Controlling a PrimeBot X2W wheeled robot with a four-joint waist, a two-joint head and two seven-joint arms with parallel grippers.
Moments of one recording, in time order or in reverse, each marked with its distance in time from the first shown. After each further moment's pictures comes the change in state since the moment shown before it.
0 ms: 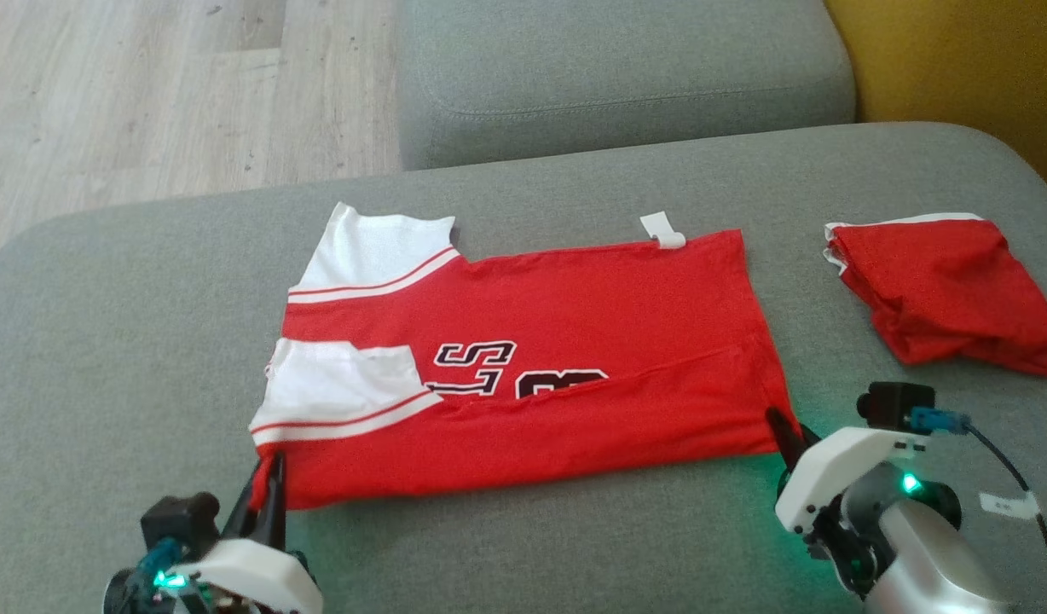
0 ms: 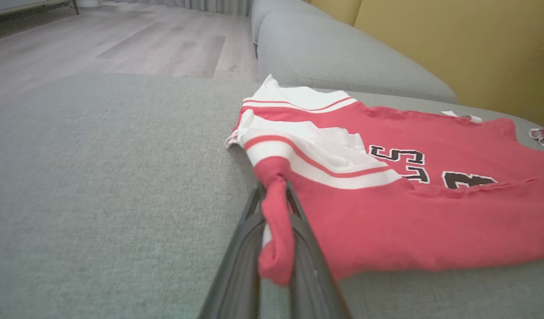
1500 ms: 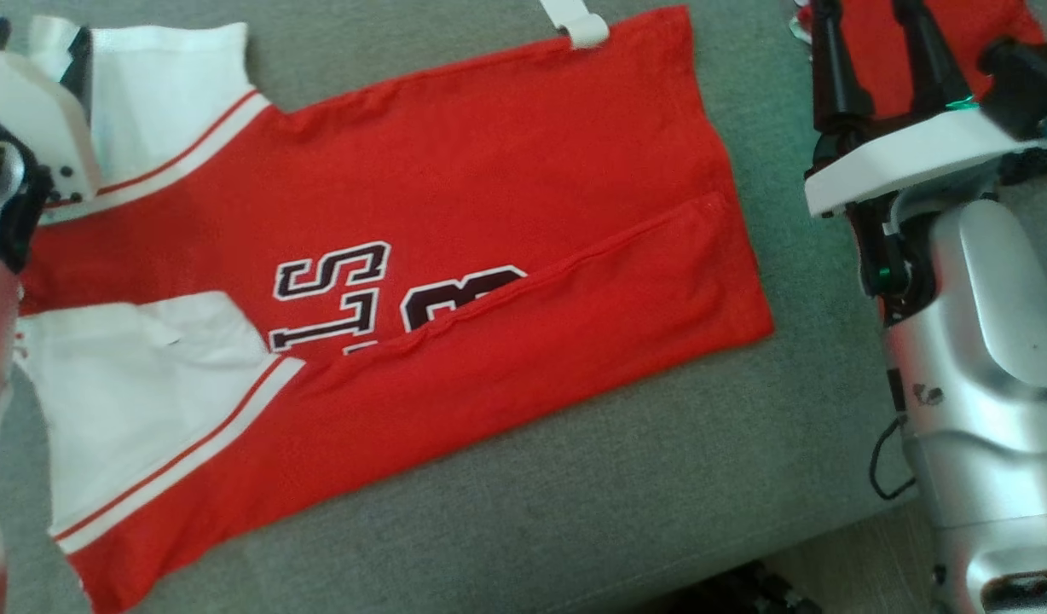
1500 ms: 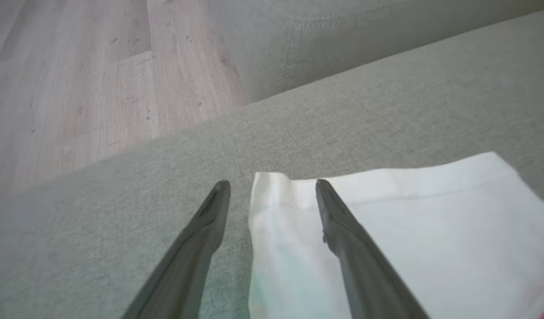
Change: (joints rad) left arm -0.942 0.319 -0.254 0.365 -0.086 -0.026 0.419; right arm -0.342 0.056 -0.194 -0.449 -0.297 0.000 -0.147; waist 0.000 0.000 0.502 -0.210
